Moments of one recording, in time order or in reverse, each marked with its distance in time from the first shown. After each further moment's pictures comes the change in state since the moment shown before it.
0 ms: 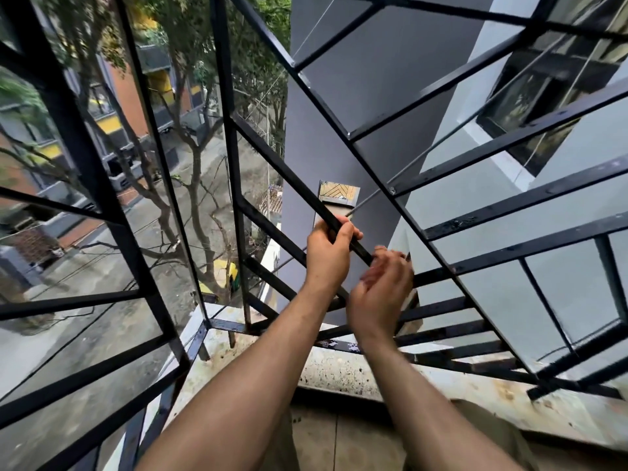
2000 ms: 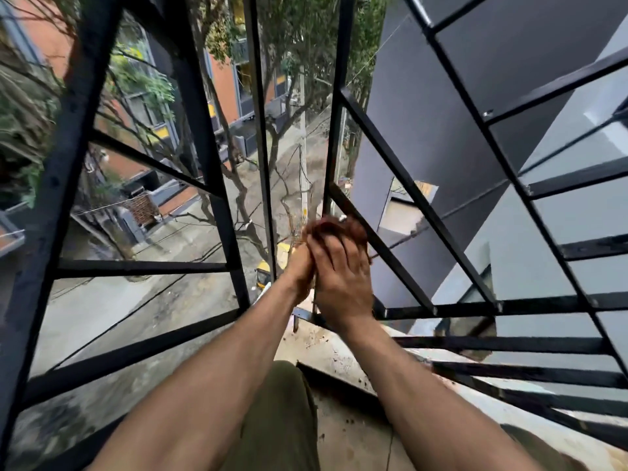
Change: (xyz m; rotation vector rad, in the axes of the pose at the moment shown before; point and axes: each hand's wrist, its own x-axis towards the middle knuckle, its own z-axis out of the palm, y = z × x) left_hand 0.024 0.000 -0.177 0.064 0.152 -0.379; right_hand -0.043 -0.051 0.146 -0.021 -0.204 -0.715
